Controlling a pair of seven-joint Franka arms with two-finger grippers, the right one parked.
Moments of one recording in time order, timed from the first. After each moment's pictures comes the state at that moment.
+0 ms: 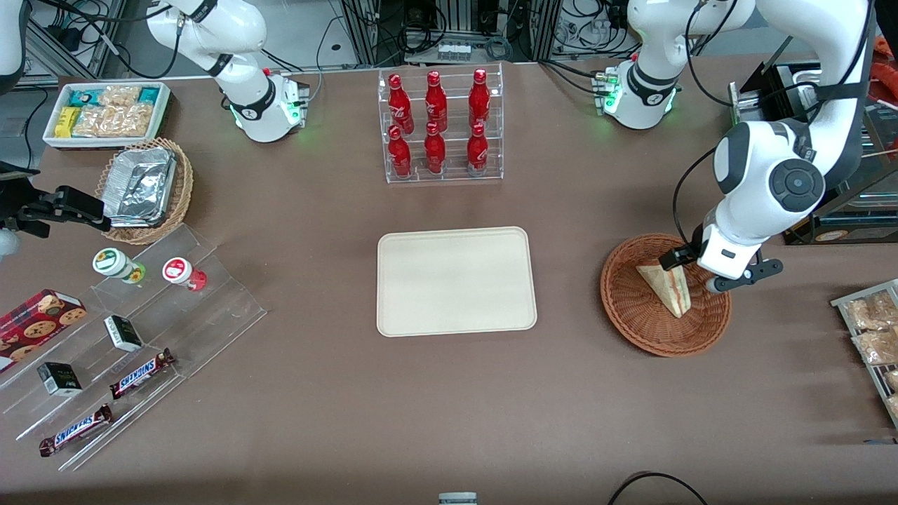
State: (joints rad) arm -0.04 0.10 -0.06 -2.19 0.04 2.23 -0.51
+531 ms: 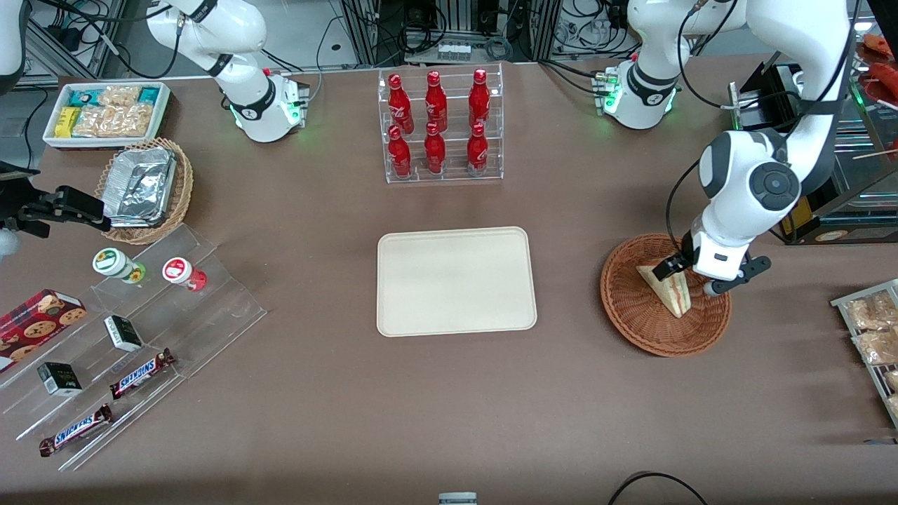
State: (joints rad) arm -0.04 0.14 -0.06 -2.31 0.04 2.46 -0.58
